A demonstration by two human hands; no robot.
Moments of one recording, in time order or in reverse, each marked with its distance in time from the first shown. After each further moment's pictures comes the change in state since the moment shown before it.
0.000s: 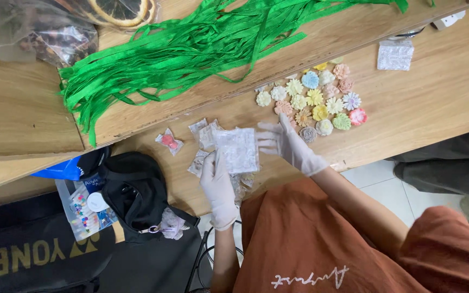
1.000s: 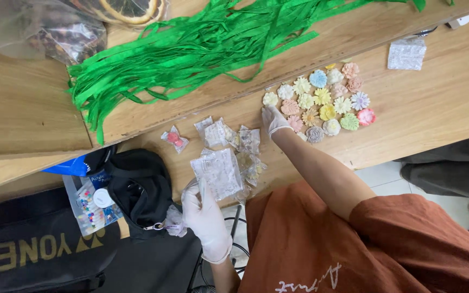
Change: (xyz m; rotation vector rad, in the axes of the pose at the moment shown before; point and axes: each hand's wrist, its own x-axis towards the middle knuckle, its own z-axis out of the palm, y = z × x) left_hand -0.042 0.068 -0.047 0.159 0.199 0.161; right_hand 0.258 0.122 -0.170 0.674 0.158 -0.162
